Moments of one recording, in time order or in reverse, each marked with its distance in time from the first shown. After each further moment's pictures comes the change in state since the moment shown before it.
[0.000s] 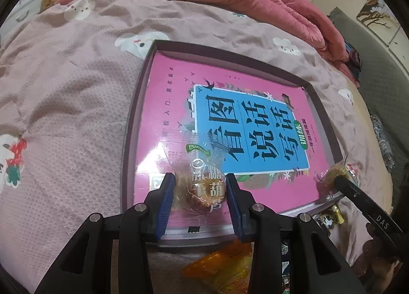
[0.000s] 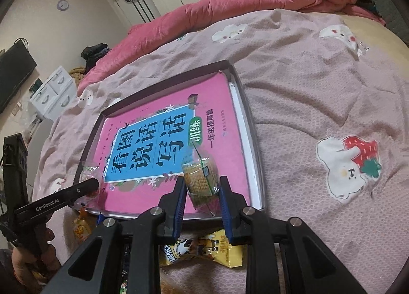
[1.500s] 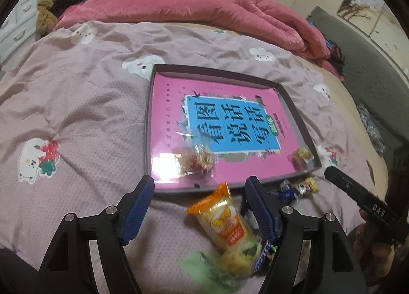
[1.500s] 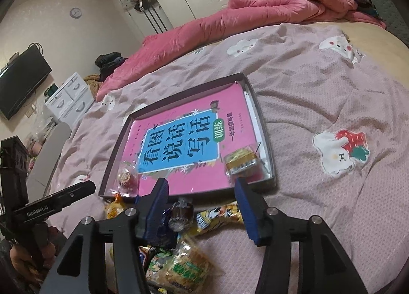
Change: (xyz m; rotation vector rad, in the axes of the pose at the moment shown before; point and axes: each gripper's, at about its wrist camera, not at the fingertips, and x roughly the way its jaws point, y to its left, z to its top) left arm -0.081 -0.004 -0.030 0.098 -0.066 -0.030; right arm -0.054 0.021 -0.024 -0.015 -0.051 0.076
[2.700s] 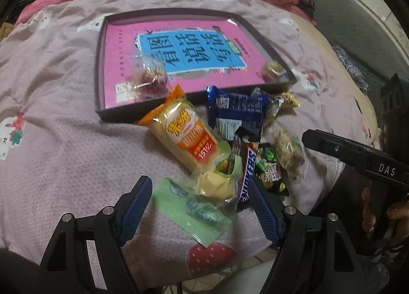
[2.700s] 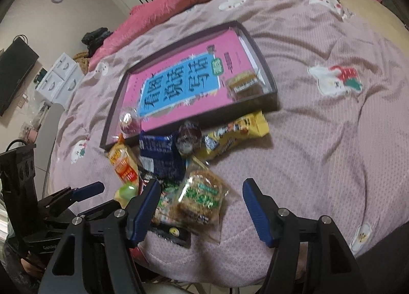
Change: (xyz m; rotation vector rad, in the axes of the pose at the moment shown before) left arm 0.015 -0.026 -0.066 0.190 0.234 -0.097; right arm 0.000 0.012 -0.054 0.075 0.232 -0.049
